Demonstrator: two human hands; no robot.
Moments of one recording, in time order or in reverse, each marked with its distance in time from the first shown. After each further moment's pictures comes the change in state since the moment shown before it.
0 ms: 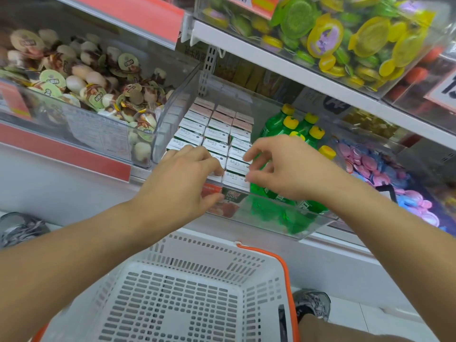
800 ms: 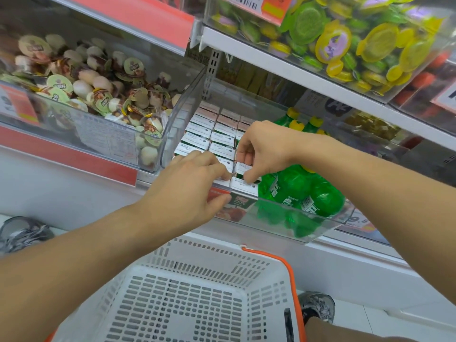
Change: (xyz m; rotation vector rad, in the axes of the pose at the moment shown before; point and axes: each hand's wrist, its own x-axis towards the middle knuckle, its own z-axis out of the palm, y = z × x) left_hand -0.003 -0.002 -0.013 -0.051 -0.091 0.006; right_hand 0.074 -0.002 -0.004 -0.223 -0.184 -0.164
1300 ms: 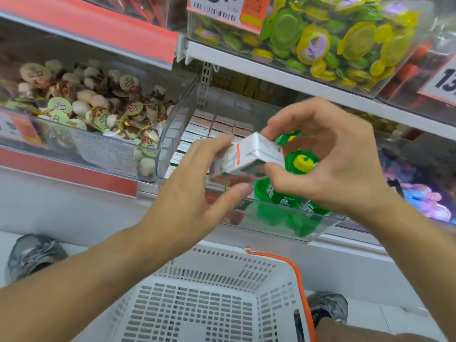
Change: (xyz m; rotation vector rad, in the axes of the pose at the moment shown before) left_hand -0.011 0.029 -0.009 -0.467 0.283 0.041; right_hand -0.113 -0.019 0.011 0.687 0.828 -0.299
